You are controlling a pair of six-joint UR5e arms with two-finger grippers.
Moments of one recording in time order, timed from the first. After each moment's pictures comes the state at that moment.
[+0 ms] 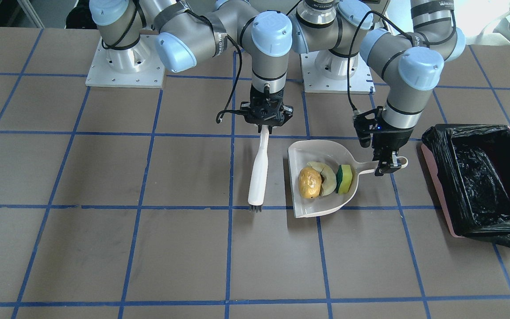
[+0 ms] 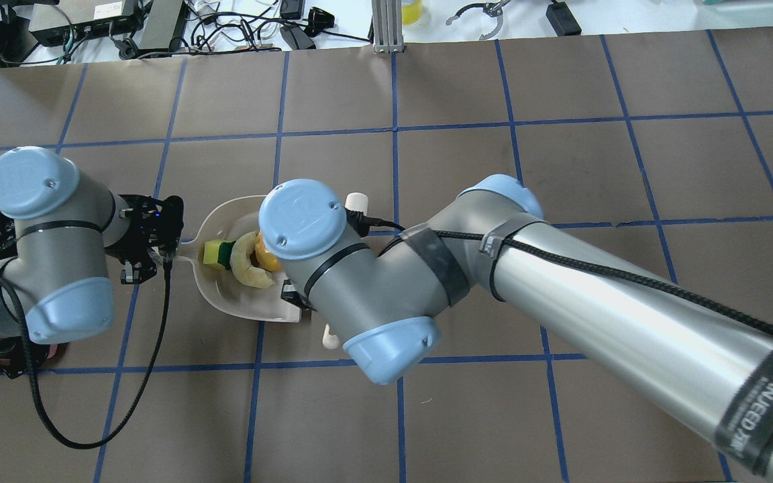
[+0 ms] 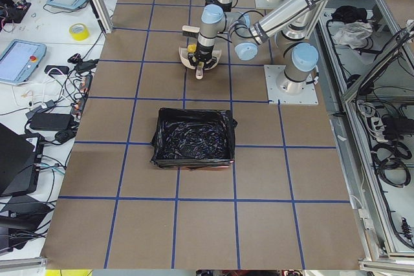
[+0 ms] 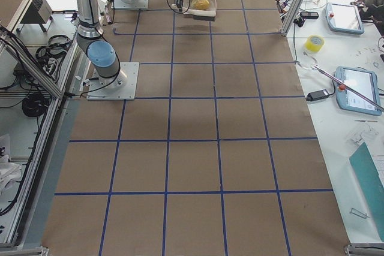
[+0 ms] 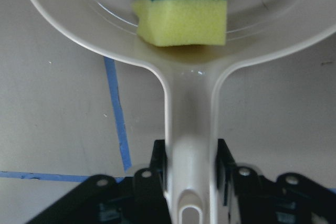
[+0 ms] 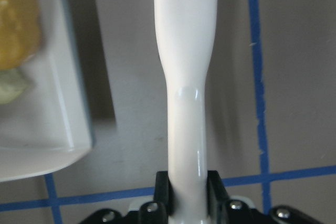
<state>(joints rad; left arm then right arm) -1.26 -1.59 -2.19 -0.74 1.57 1.85 2.19 -1.30 1.81 -2.12 -1.54 0.75</state>
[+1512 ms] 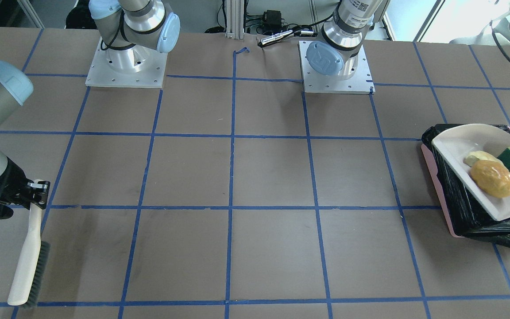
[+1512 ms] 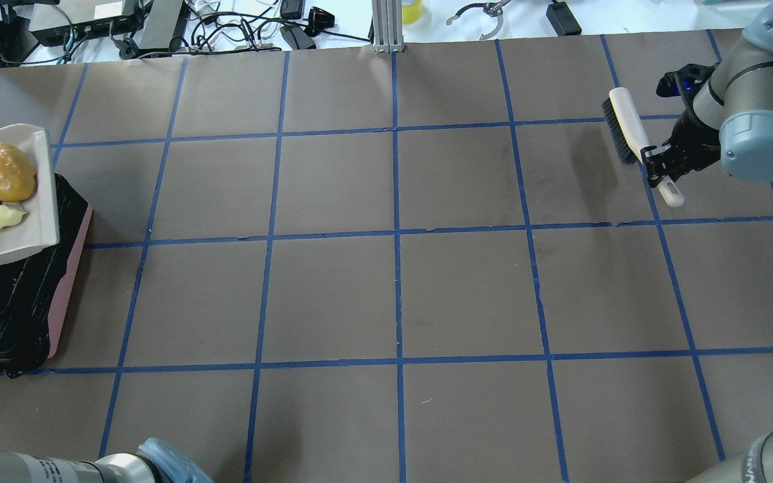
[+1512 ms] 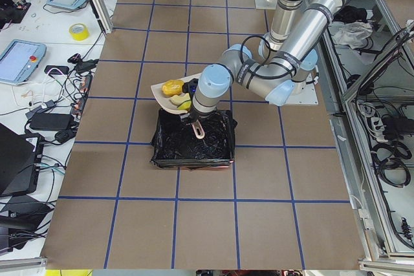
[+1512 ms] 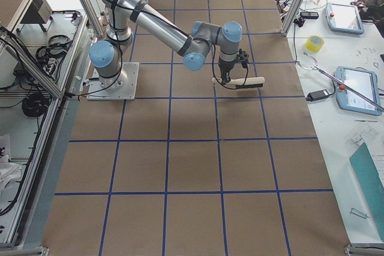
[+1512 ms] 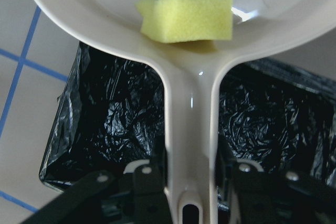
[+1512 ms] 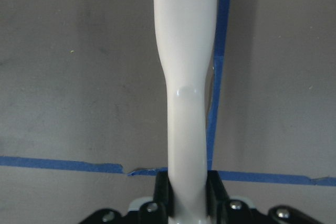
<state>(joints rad) -0.58 -1.79 -1.60 -1.26 1.39 2.20 1.20 -1.24 1.78 -2.15 -1.59 -0.43</state>
